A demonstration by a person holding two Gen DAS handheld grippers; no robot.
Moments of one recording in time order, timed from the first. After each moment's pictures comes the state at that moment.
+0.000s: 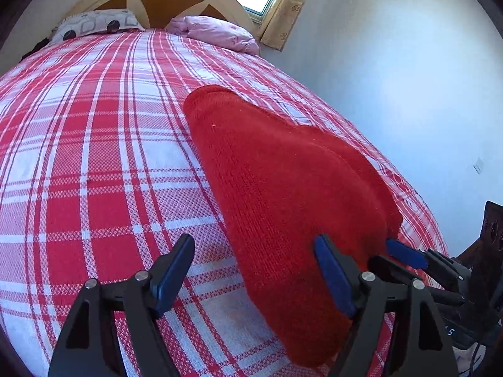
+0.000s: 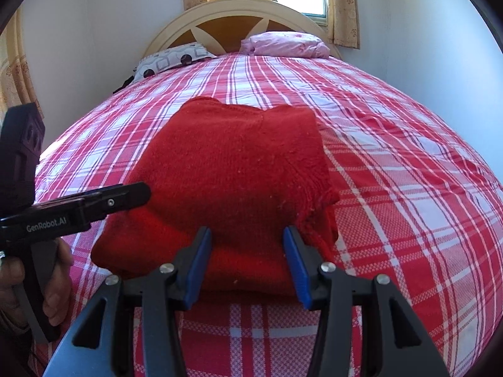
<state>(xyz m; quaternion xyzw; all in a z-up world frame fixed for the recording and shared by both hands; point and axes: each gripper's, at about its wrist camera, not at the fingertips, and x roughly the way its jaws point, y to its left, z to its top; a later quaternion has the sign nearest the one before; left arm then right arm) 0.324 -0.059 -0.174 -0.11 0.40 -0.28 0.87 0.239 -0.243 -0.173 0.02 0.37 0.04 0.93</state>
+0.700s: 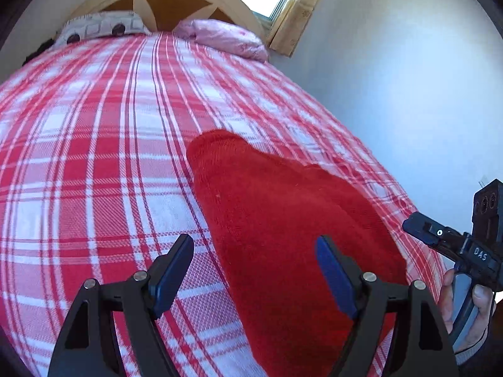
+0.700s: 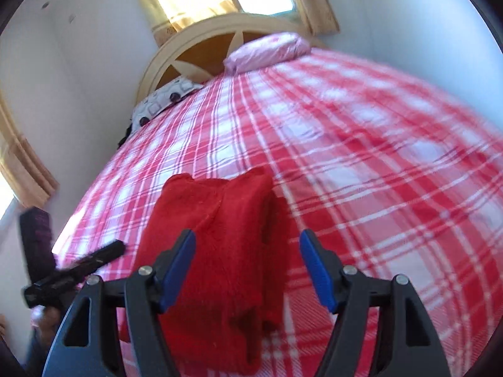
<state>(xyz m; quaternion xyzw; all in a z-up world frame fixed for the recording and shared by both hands) 0.378 -0.063 -0.145 -0.12 0.41 -0.26 0.87 0.302 -0.330 -0.122 0.18 0.35 0.07 0.92</state>
